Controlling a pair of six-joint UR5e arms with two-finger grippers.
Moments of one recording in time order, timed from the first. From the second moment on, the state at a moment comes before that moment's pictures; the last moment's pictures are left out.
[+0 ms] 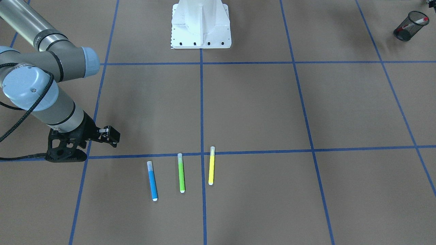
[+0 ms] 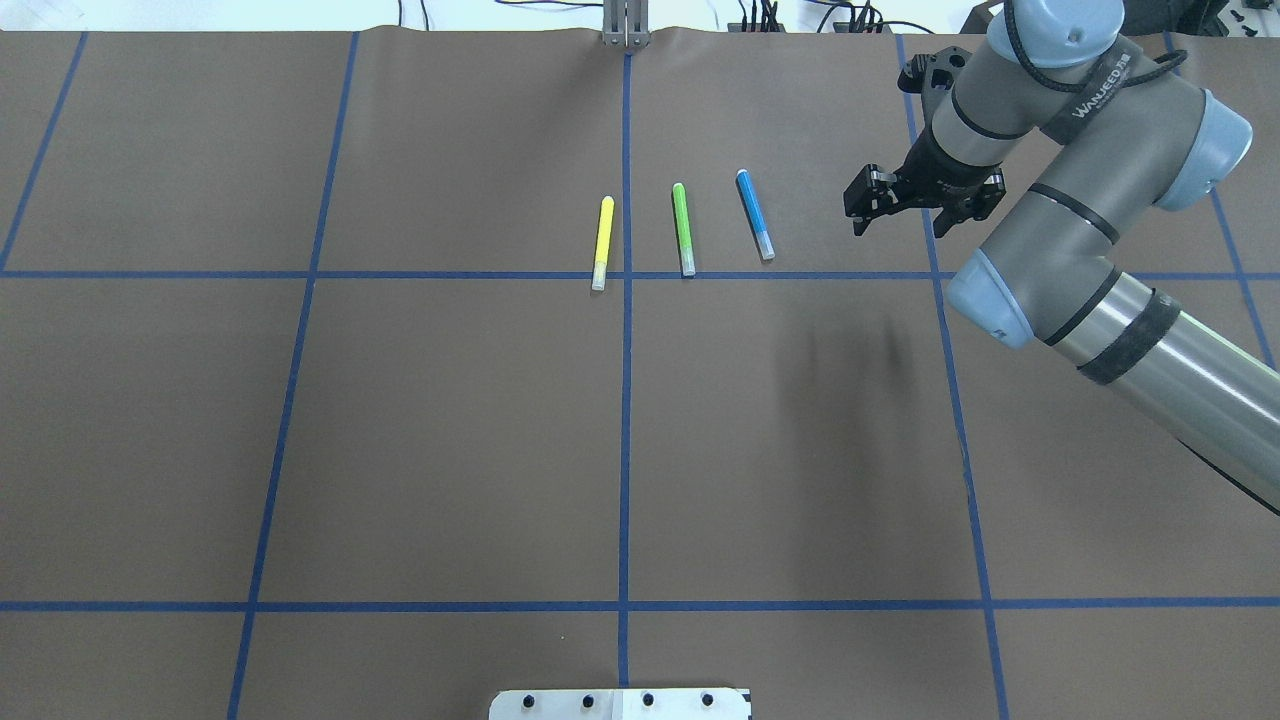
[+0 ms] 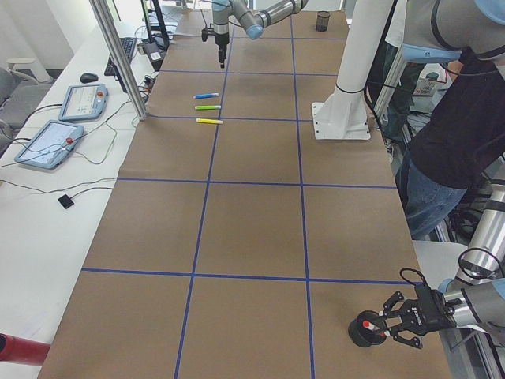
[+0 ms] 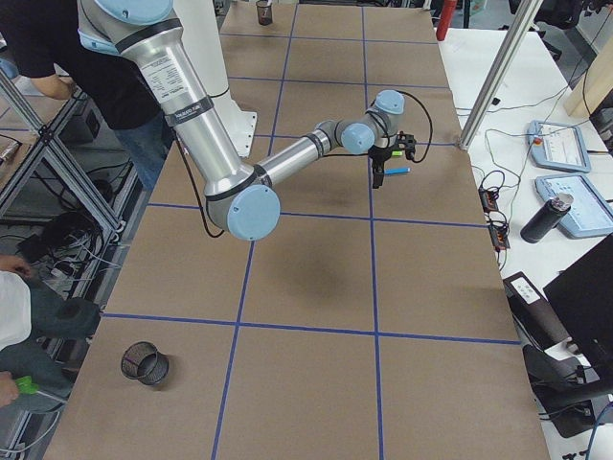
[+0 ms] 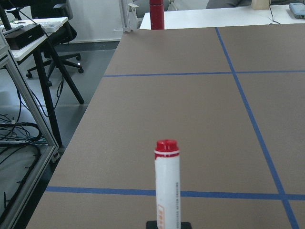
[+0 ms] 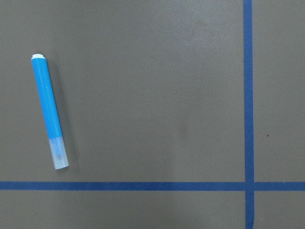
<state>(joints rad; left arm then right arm) -1.81 -0.76 -1.14 -3.73 -2.13 -0.49 0.92 -1.04 1.53 -1.47 2.16 0.87</state>
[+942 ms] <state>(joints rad) -1.82 -1.14 -1.30 -3.15 -2.41 -0.50 0.92 -1.03 1.53 -1.47 2.15 0.90</state>
